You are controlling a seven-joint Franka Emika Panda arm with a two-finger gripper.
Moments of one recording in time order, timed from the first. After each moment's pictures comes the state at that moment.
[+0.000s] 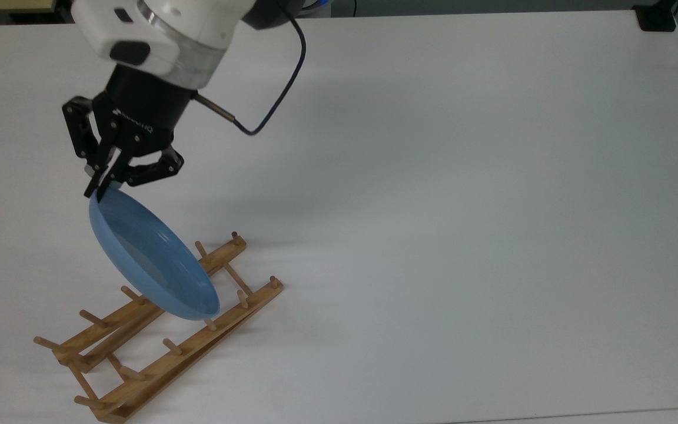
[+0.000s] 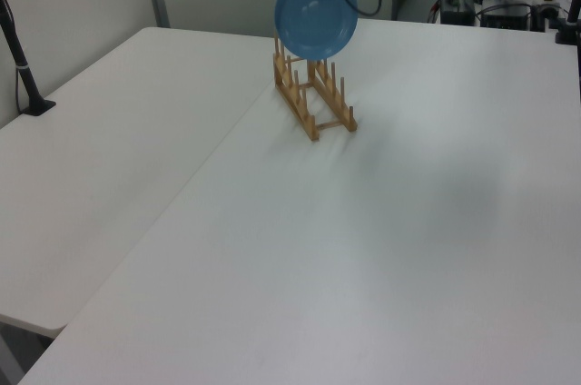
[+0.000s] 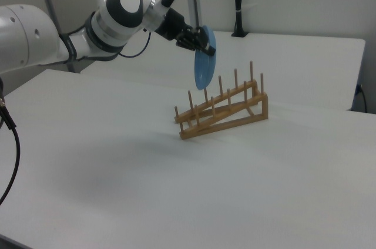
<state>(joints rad) 0.03 0.38 -0.11 -1.40 -0.71 2.28 0.48</state>
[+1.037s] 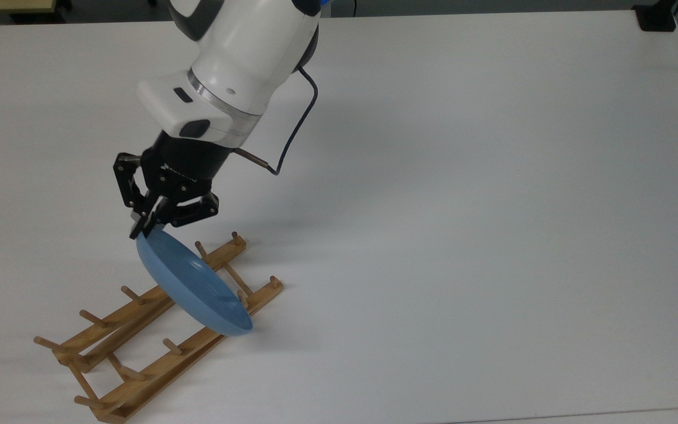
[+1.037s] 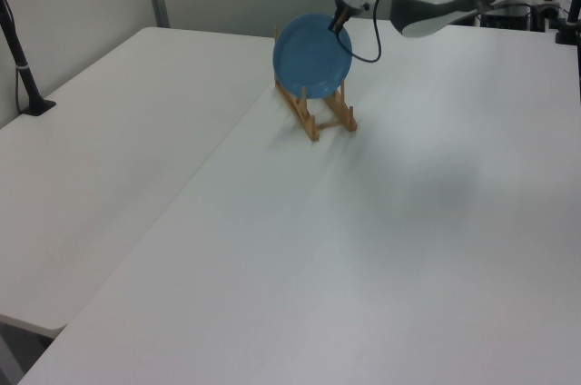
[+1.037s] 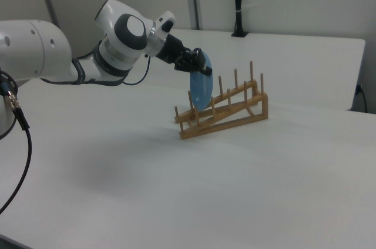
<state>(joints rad) 0.05 0.45 -0.10 -1.47 -0.85 2.38 0.49</state>
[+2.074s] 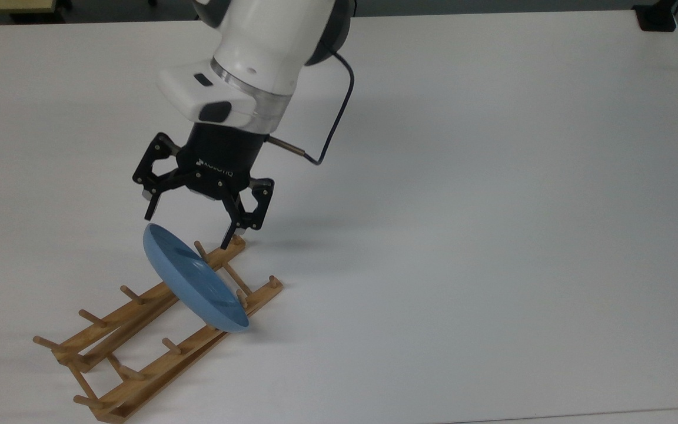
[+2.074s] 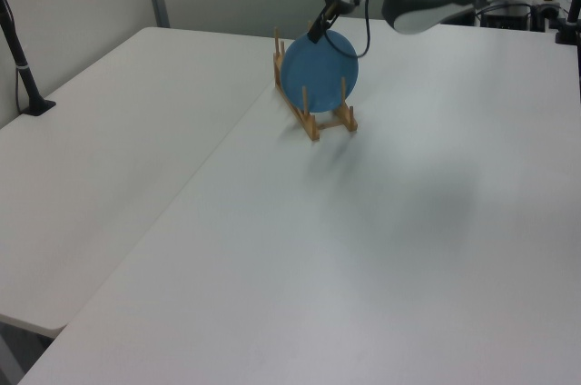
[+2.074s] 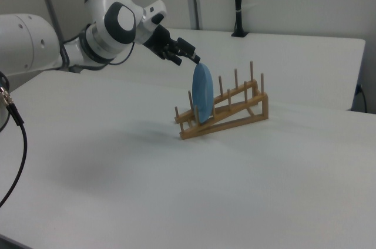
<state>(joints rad) 0.09 0.43 -0.09 -1.45 -0.62 2.39 0.50</state>
